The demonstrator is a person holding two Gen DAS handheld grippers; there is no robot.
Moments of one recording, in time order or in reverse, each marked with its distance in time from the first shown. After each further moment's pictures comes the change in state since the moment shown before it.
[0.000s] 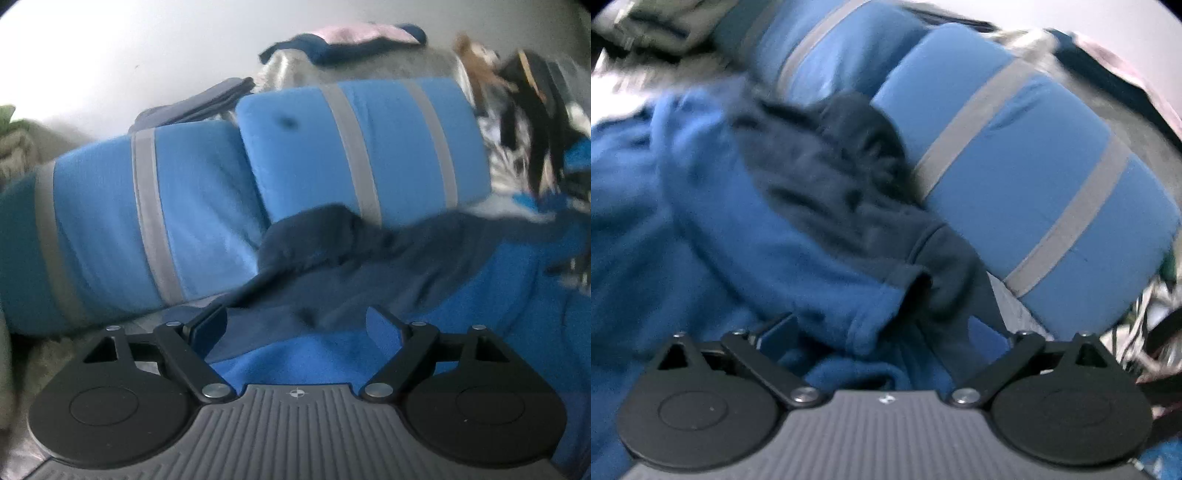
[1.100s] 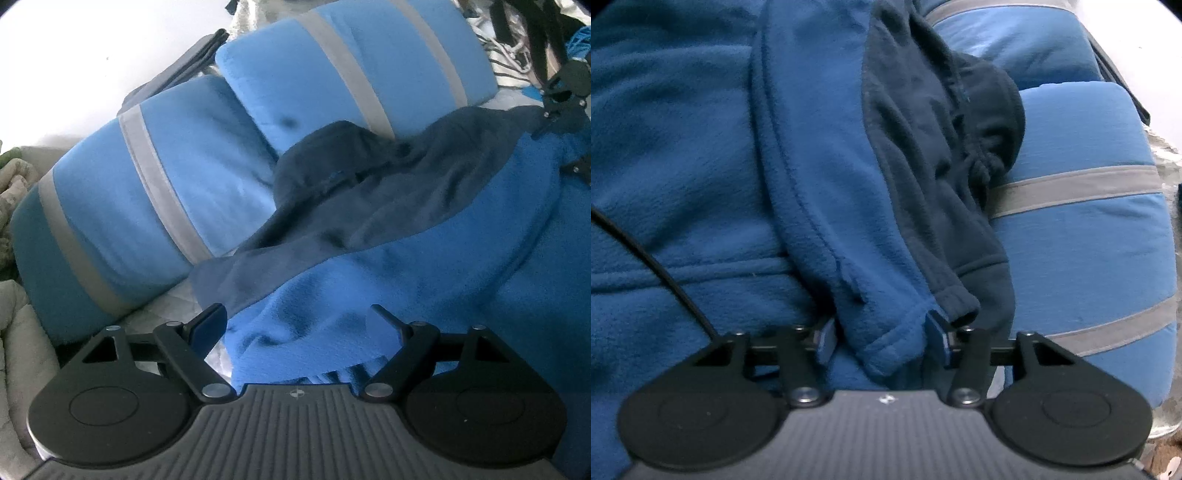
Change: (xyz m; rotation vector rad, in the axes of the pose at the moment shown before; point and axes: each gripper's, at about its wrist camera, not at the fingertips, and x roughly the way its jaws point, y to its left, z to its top) left arm 0.018 -0.016 -0.017 0.192 0.202 0.101; right arm 0.050 0.056 0.011 -0.588 0.152 0.000
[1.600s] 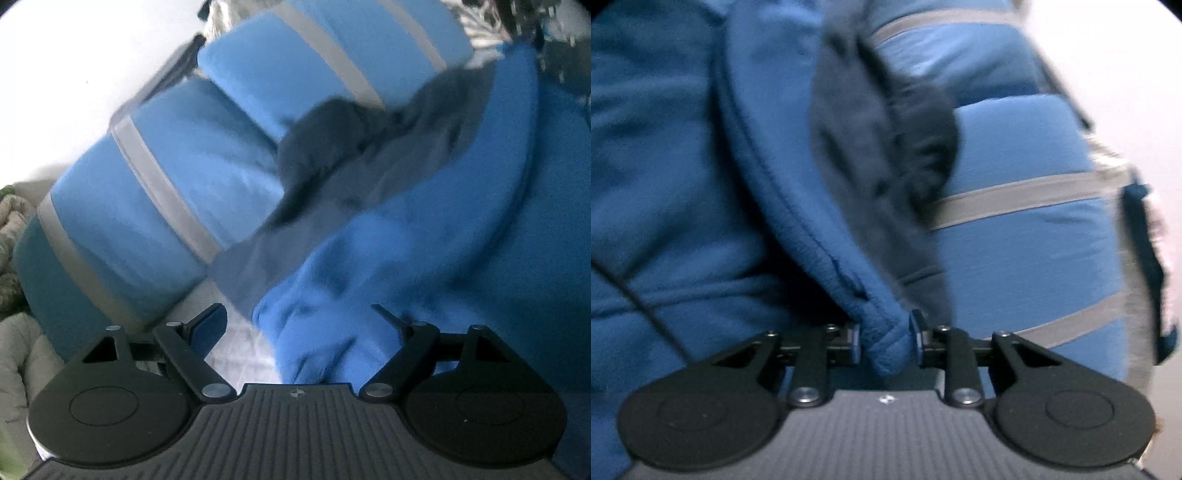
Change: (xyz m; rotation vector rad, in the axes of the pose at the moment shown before) left arm 0.009 0.025 -0.035 0.166 0.012 0.013; right arm -0.029 -0.006 0.006 0.054 -0.053 -0.227
